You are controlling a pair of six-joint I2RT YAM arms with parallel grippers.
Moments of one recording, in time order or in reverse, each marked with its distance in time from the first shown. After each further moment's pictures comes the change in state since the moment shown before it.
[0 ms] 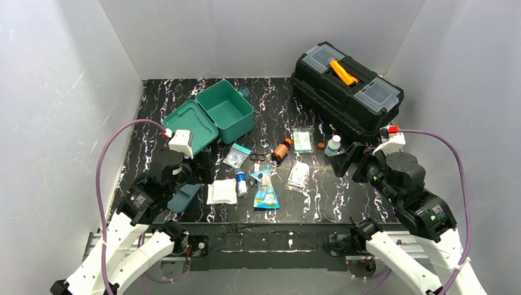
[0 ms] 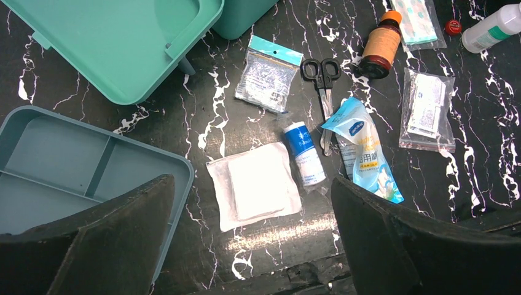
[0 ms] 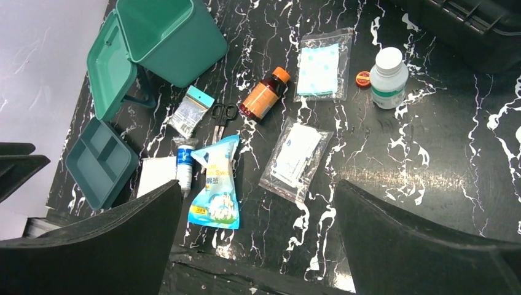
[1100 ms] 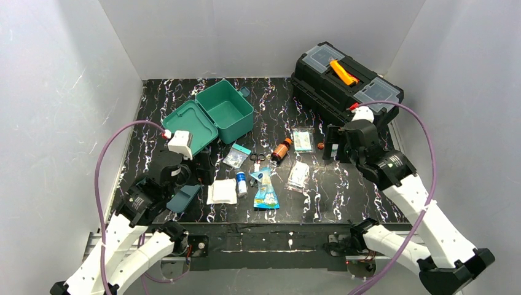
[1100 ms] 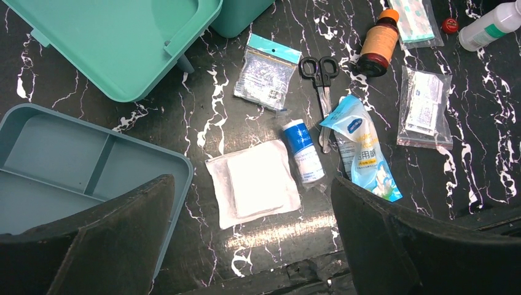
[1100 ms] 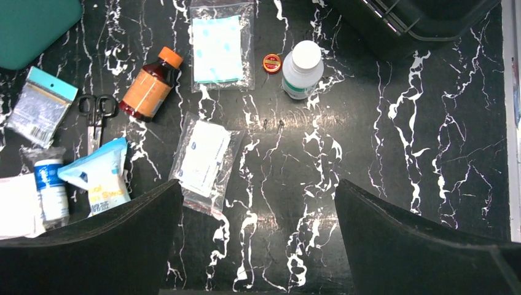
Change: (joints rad) left arm 0.000 -0.012 0.000 -0.011 0.007 -0.002; right arm -0.001 0.381 0.075 -0.025 0.207 -0.138
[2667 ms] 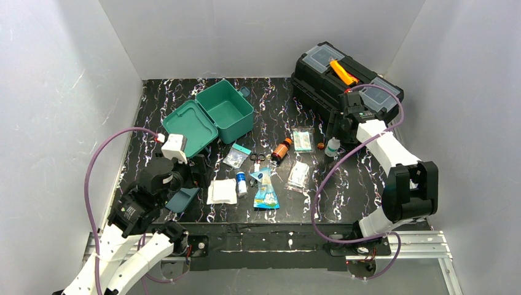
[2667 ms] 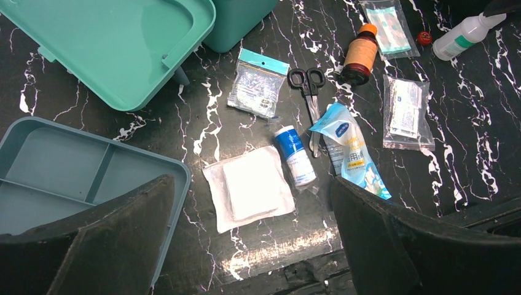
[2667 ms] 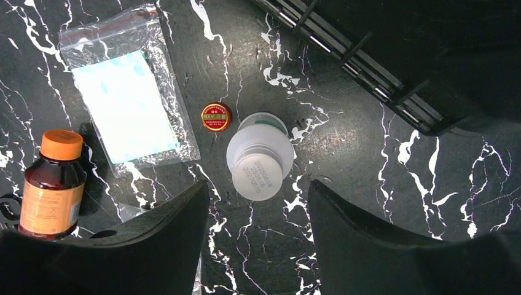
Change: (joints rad) left arm 0.000 -0.088 -0.001 -0.005 0.018 0.018; right arm -0.342 0.630 0.114 0.213 -0.179 -0.045
